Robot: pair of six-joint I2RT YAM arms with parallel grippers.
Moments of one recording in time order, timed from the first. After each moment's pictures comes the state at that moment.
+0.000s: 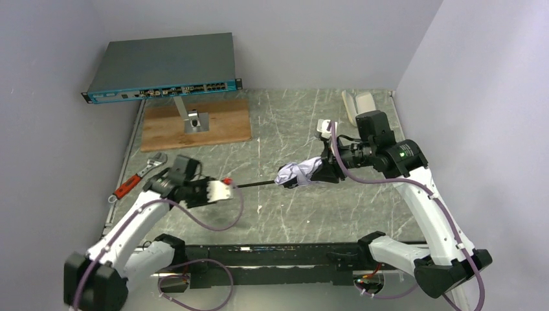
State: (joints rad) left arm -0.44 1.00 0.73 -0.83 0.24 1.03; right arm 0.41 1.08 1.32 -1.04 -0.79 -0.52
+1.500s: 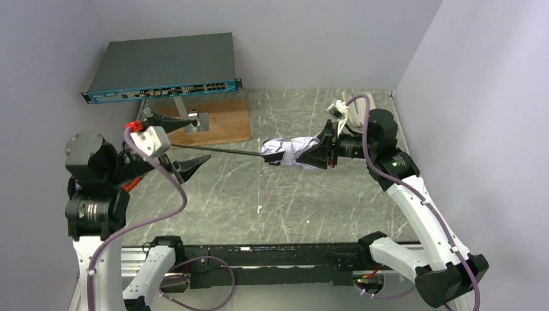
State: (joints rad) left arm 0.01 0.78 1.37 -0.64 0.99 0.35; right arm 0.35 1.01 1.09 -0.38 -0.99 0.12
